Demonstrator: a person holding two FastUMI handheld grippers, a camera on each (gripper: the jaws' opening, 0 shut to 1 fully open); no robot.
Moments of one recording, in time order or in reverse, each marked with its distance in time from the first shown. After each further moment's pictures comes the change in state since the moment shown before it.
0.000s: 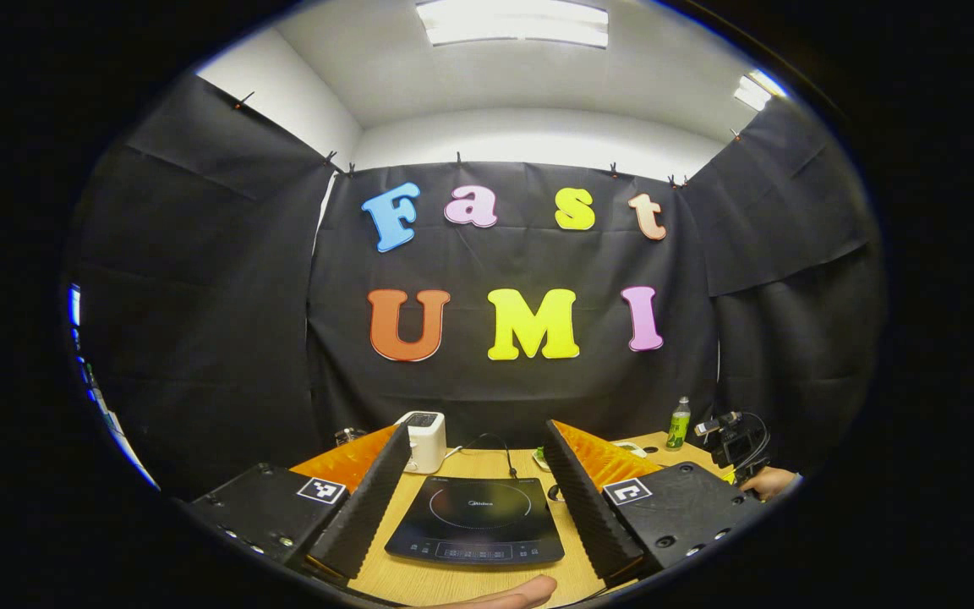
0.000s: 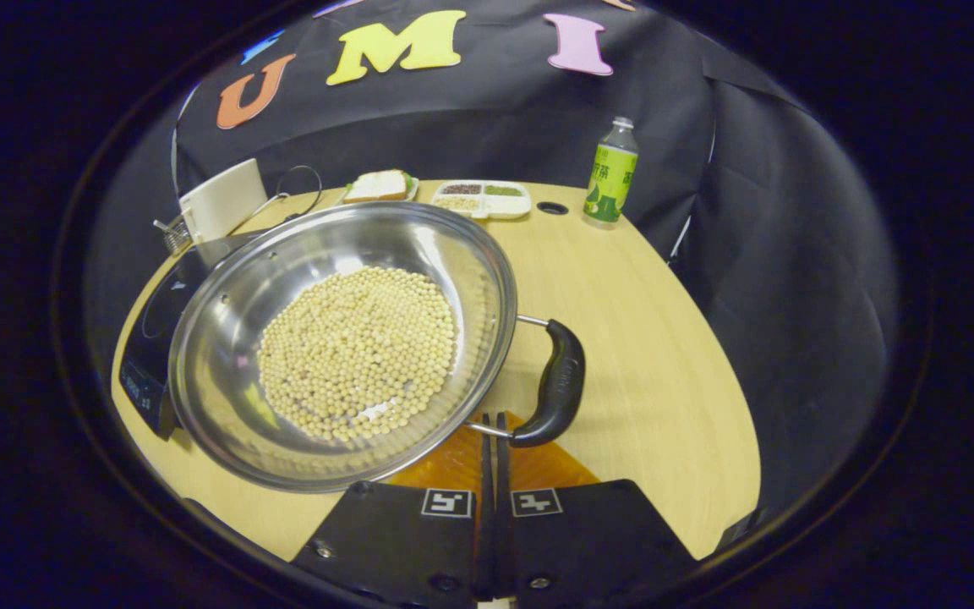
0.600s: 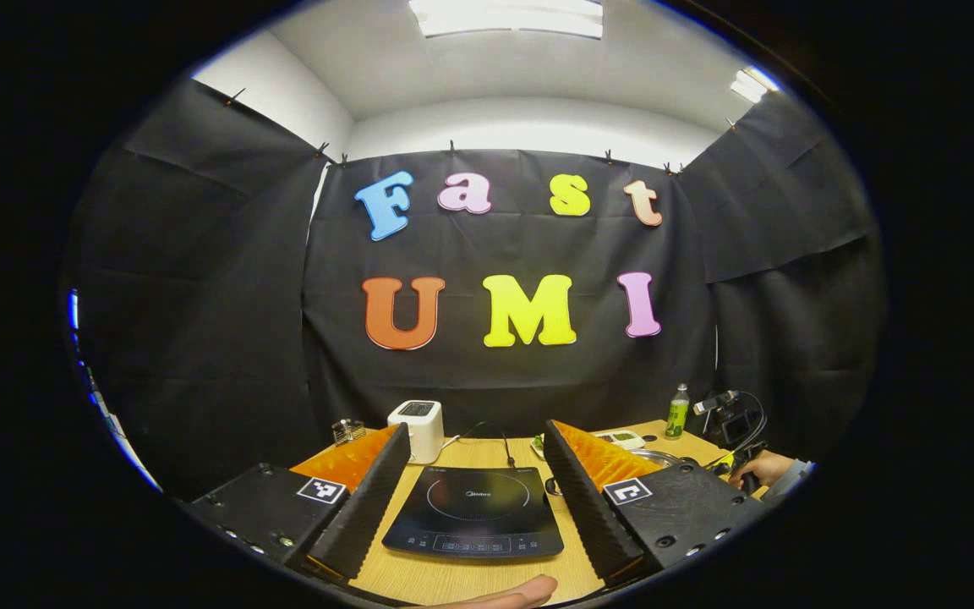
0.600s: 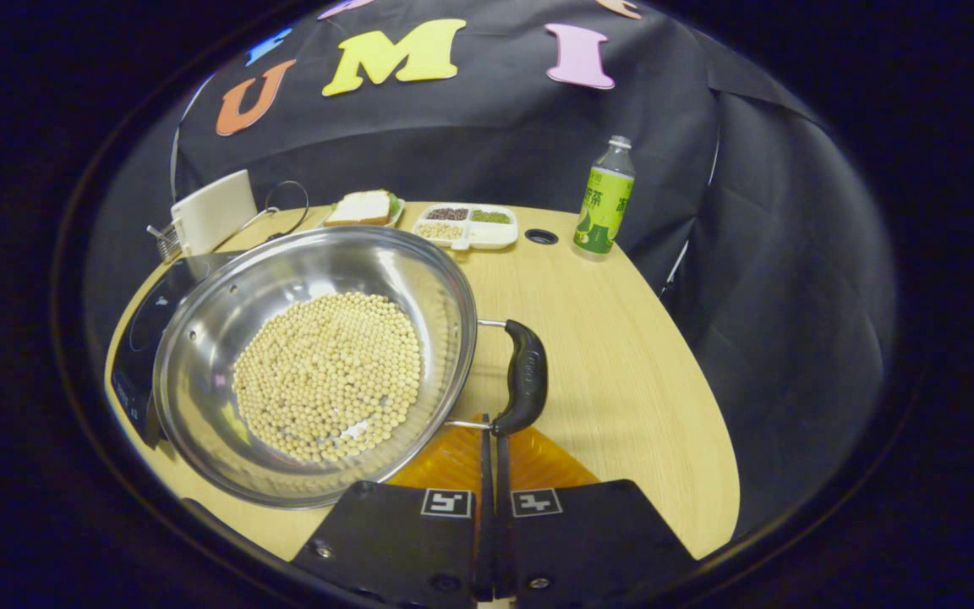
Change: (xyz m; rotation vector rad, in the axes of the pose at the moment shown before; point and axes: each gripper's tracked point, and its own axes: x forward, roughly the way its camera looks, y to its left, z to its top) left arm 0.000 -0.004 -0.009 0.015 0.025 -0.008; right arm 0.019 -0.019 0.034 0.031 -0.086 0.038
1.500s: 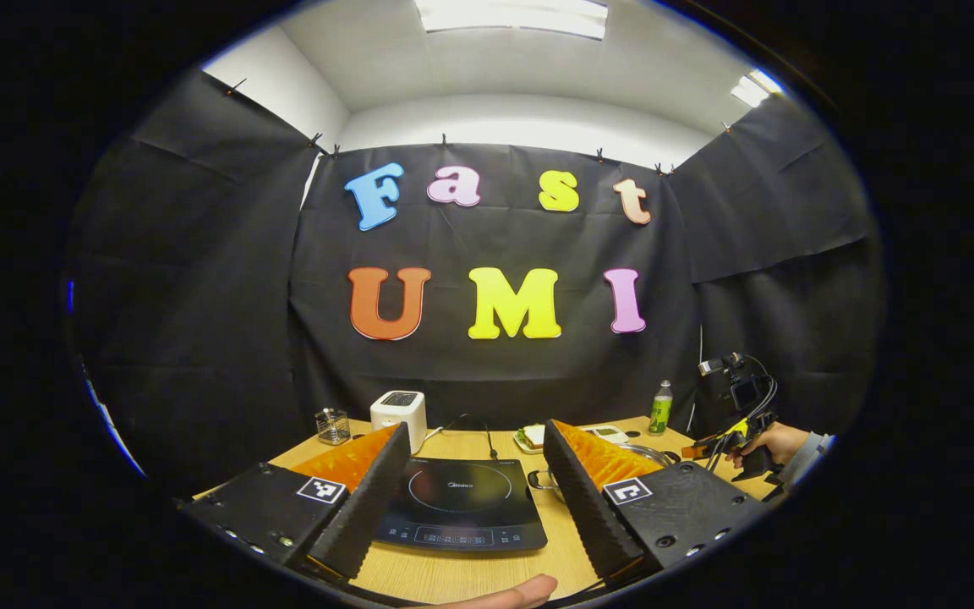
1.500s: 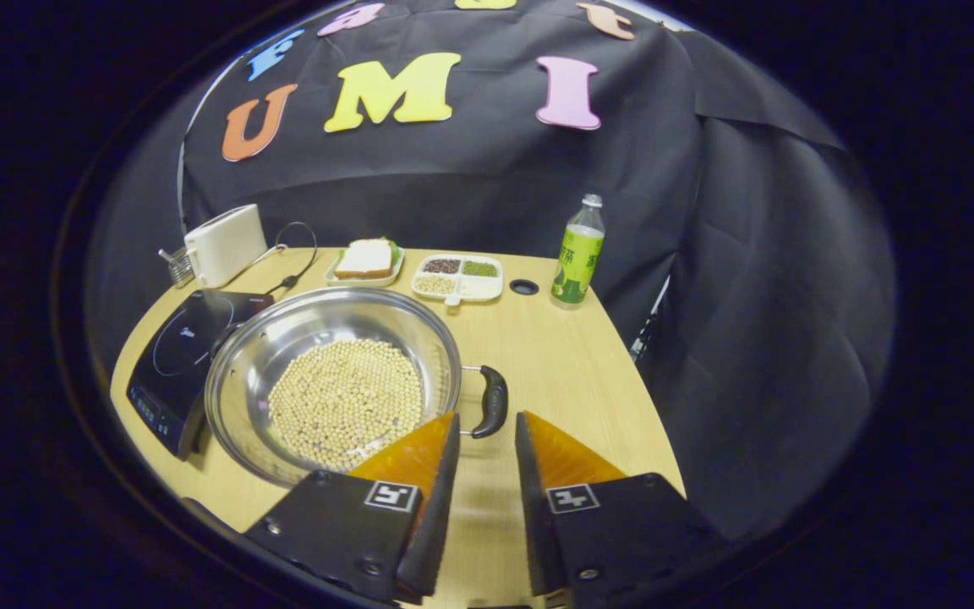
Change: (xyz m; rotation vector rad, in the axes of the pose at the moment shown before) left arm -0.006 -0.014 -0.018 -0.029 0.013 -0.050; right arm -0.064 -0.019 0.050 -0.013 -0.099 -0.005
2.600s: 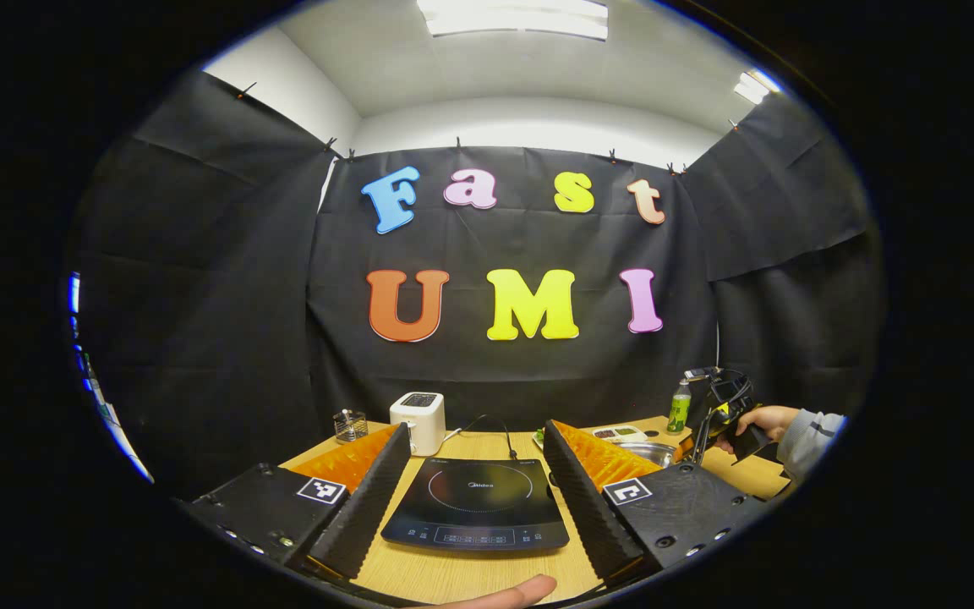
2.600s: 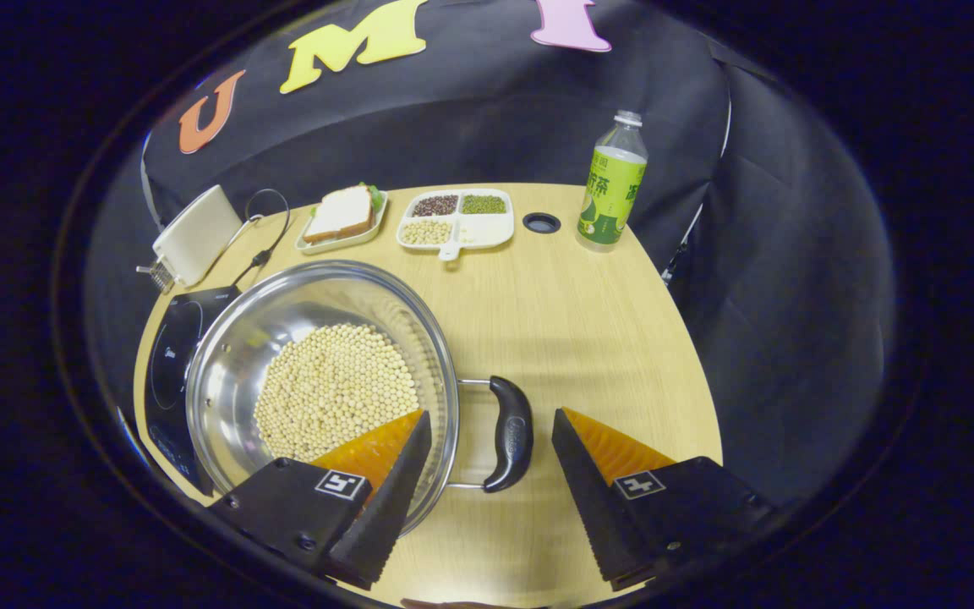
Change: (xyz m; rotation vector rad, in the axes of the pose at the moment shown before) left arm 0.007 0.018 -0.012 -0.005 -0.018 0.059; right arm 0.078 0.006 -0.004 0.060 0.319 0.050
